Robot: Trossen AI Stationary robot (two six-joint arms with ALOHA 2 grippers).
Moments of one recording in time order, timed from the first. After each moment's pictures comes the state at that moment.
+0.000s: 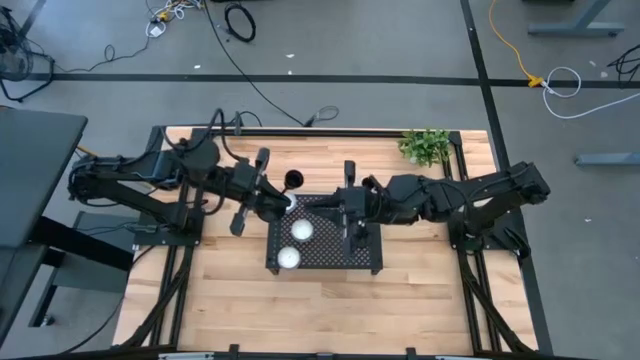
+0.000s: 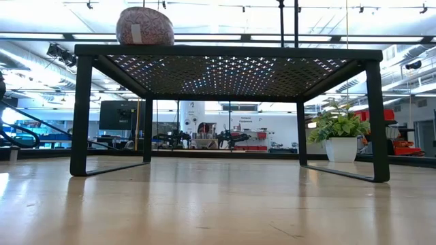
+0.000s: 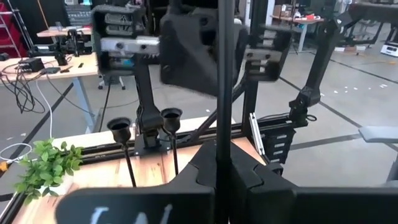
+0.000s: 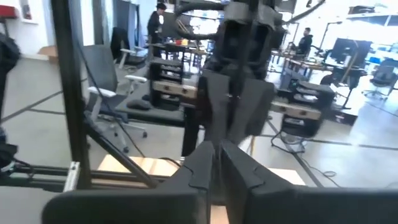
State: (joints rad) left arm -0.08 1.12 1.29 -0.29 0.13 0.04; right arm 0.27 1.56 1.59 -0.06 0.29 -0.12
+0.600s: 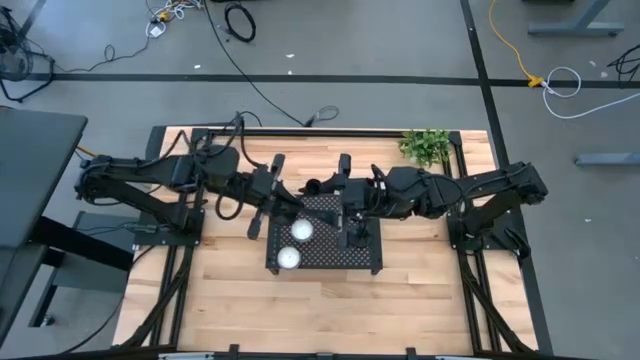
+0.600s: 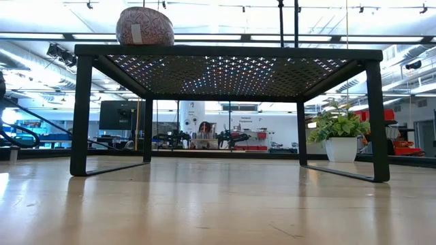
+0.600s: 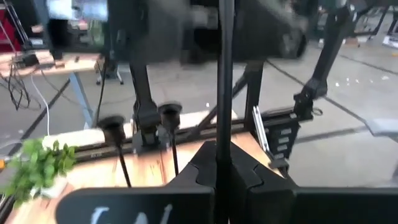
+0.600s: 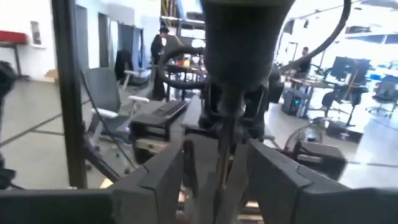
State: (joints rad) left arm -0.08 1.21 1.28 -0.22 0.14 0.05; right arm 0.23 1.58 1.59 0.06 0.24 -0.13
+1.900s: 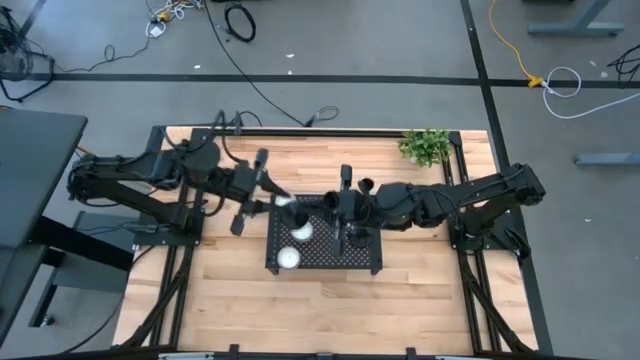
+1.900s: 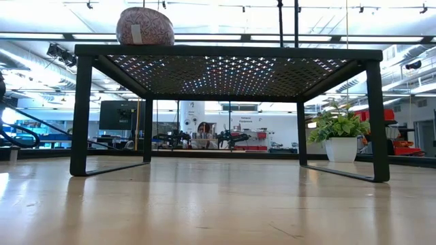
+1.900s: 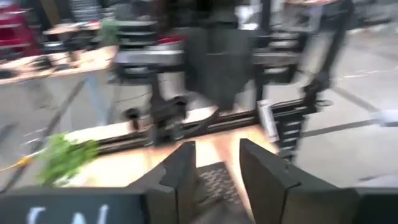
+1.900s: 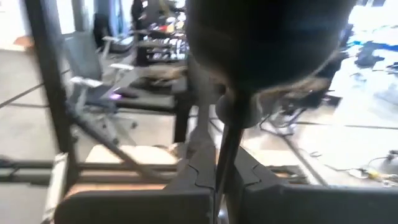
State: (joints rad) left arm -0.09 1.11 1.29 -0.34 0.11 0.09; right arm 0.30 1.60 1.59 -0.07 0.39 -0.08
